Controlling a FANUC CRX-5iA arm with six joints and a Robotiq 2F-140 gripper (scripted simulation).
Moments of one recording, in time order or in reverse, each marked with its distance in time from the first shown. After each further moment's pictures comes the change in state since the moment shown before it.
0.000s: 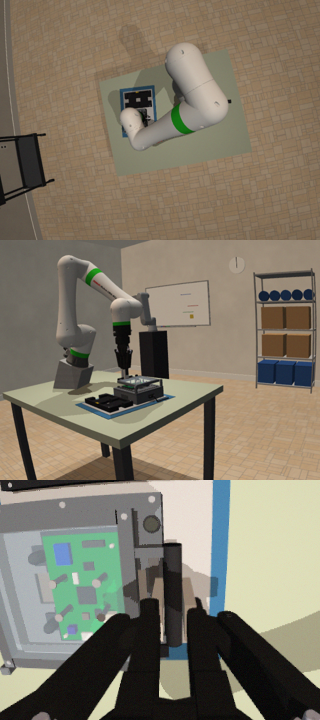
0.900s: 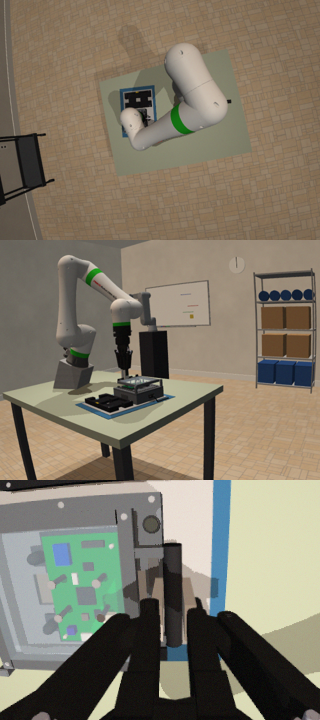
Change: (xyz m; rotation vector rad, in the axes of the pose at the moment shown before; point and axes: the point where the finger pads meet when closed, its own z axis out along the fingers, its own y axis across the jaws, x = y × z) arm 0.000 0.000 0.003 0.000 0.000 0.000
